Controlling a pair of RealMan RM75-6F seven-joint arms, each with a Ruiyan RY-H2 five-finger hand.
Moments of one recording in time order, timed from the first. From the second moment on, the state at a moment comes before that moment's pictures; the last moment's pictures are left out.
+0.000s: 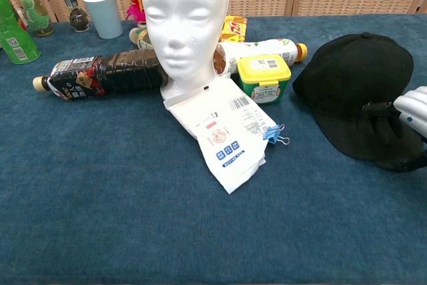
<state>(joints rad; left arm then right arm) 0.01 -1.02 -0.03 -1.54 1.58 1.66 -0.11 0.36 -1.72 -0.02 -0.89 -1.72 1.41 0.01</state>
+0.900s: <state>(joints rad) 0.02 -1.01 -0.03 -1.56 1.58 1.67 -0.10 0.38 -1.77 -0.02 -0.76 -1.71 1.42 0.05</state>
